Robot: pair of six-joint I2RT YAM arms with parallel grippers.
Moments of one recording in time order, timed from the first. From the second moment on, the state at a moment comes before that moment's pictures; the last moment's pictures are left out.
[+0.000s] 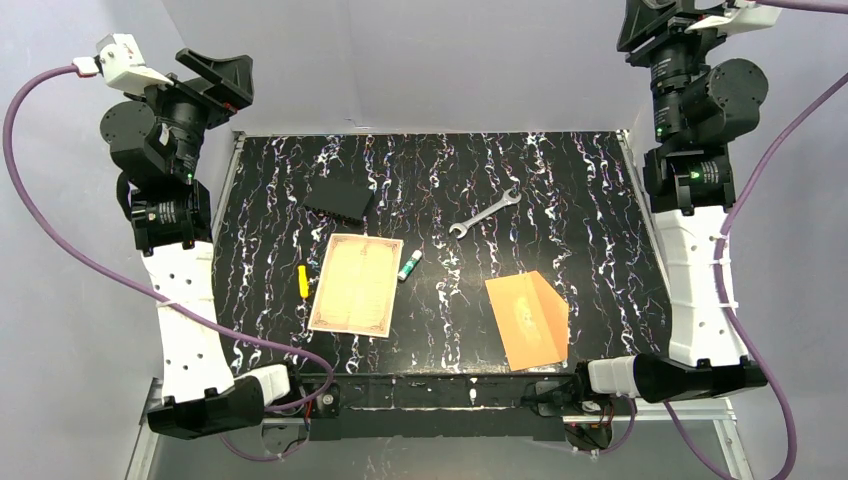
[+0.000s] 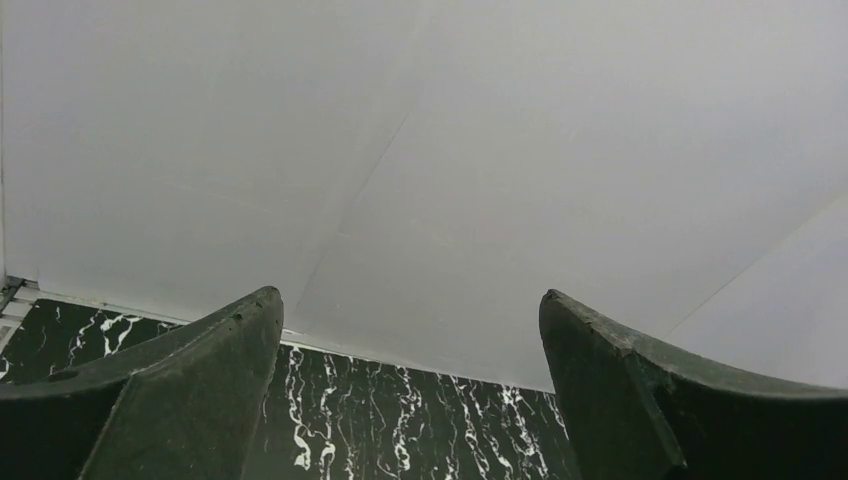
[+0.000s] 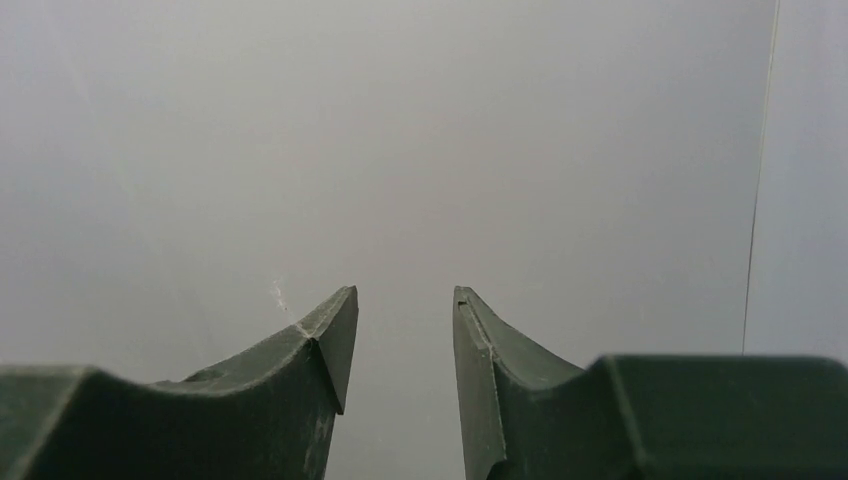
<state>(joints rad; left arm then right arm) 0.19 1.18 1.67 -0.25 0.23 -0.57 0.13 1.32 1.84 0.00 0.05 0.21</state>
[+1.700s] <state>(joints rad) 0.01 1.28 0.84 -0.43 0.48 -0.57 0.48 1.50 0.90 -0.96 0.13 0.56</state>
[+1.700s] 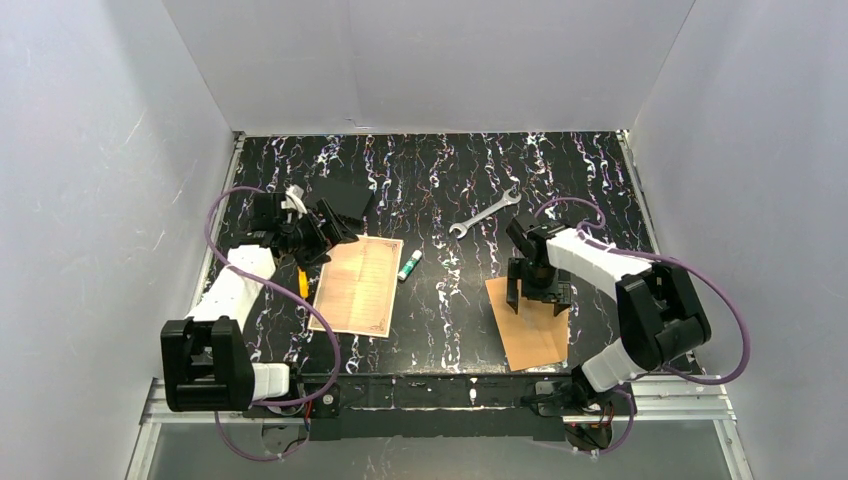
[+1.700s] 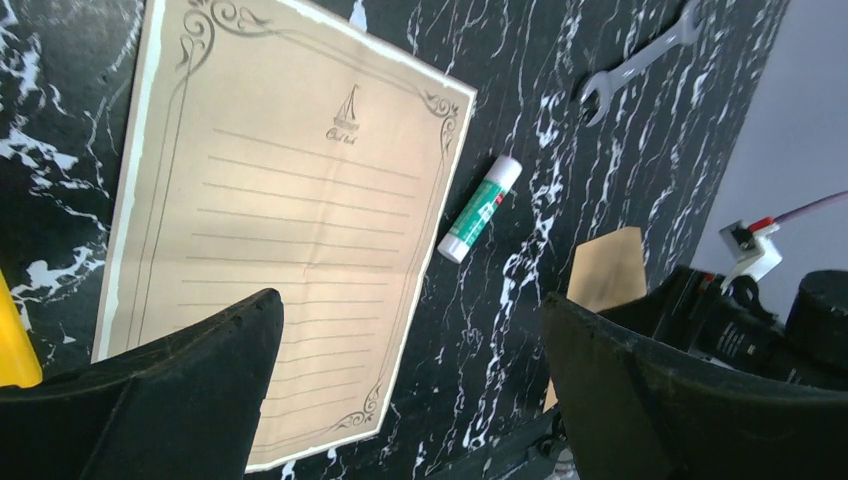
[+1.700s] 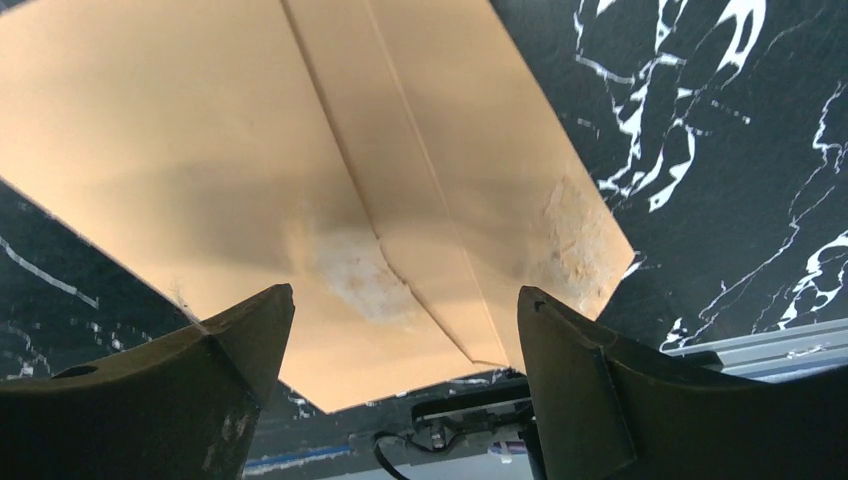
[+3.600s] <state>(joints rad) -0.02 1.25 0.97 -0.61 0.40 -0.43 0.42 1.56 1.18 -0.51 0.23 0.59</state>
